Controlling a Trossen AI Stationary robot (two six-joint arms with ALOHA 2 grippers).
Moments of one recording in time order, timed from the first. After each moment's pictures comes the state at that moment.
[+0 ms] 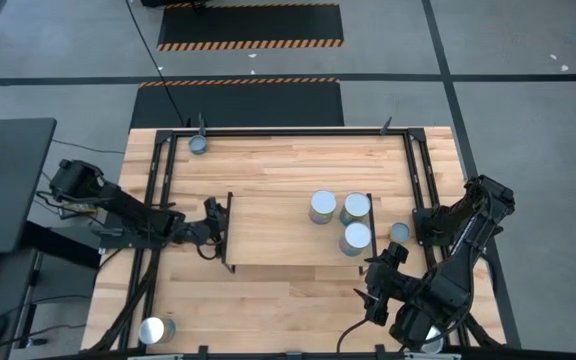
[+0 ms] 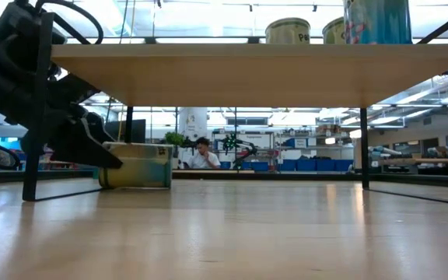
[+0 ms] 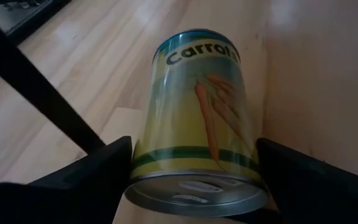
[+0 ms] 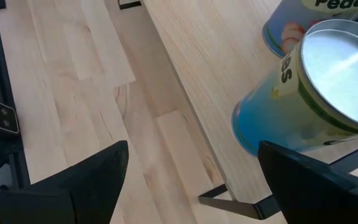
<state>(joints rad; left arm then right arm) -0.30 1.33 0.14 0.59 -0.59 -0.17 0.91 1.70 1.59 -1.36 0.71 1.27</state>
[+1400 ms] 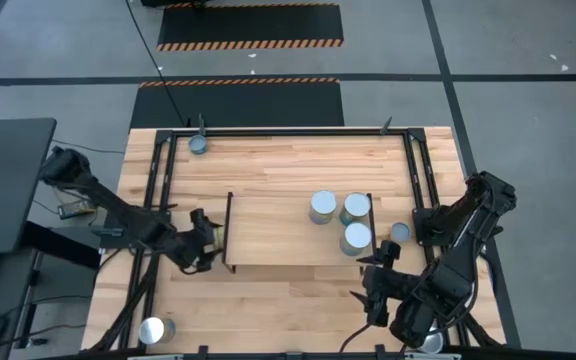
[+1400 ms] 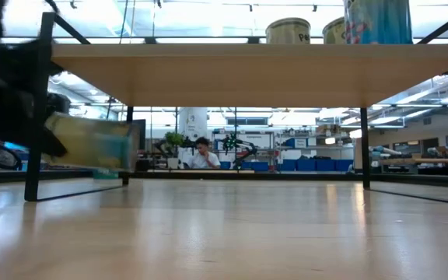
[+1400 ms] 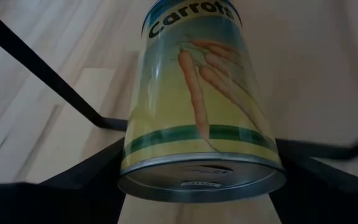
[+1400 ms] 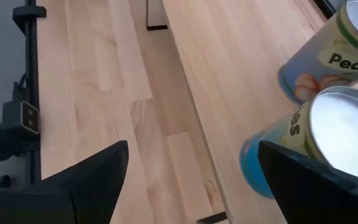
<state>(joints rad) -0.61 1.02 0.28 -0.15 -0.68 -0.50 0.88 1.66 1.60 -1.26 0.74 1.03</state>
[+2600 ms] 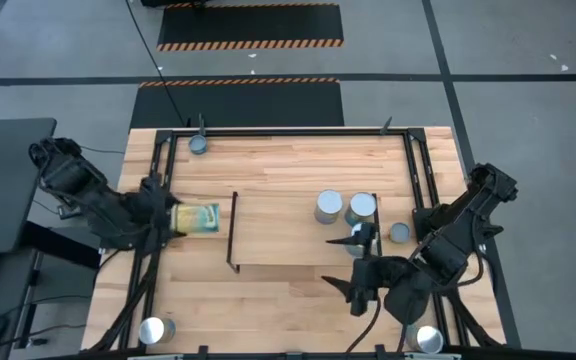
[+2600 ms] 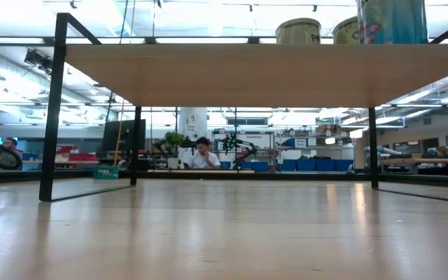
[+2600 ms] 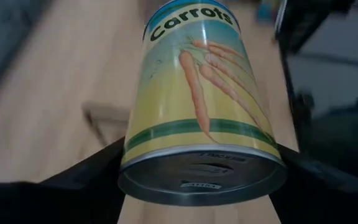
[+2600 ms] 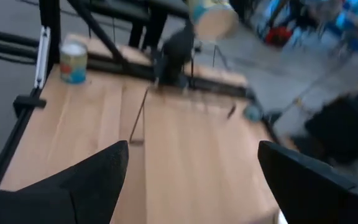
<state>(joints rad) -0.71 0.91 1.36 -1.24 -0.56 -0.61 0.76 1.59 1.64 -0.76 0.95 0.23</state>
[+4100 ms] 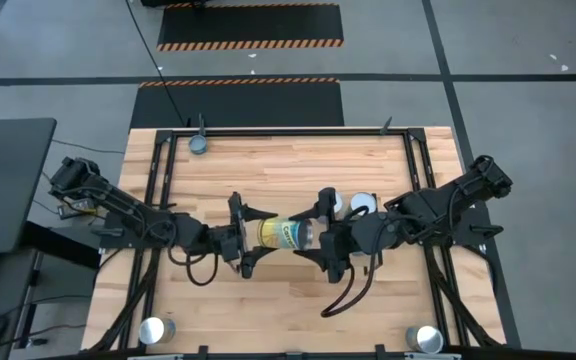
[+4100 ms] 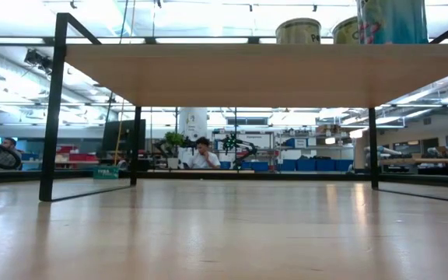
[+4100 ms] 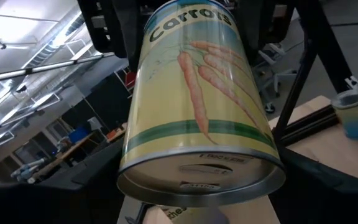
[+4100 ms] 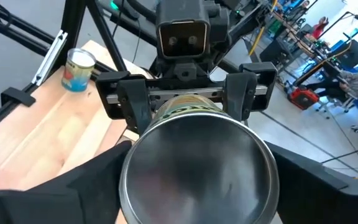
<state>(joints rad) -0.45 1.32 0.86 0.61 -0.60 0.64 0.48 1.58 1.71 -0.55 0.52 -0.34</state>
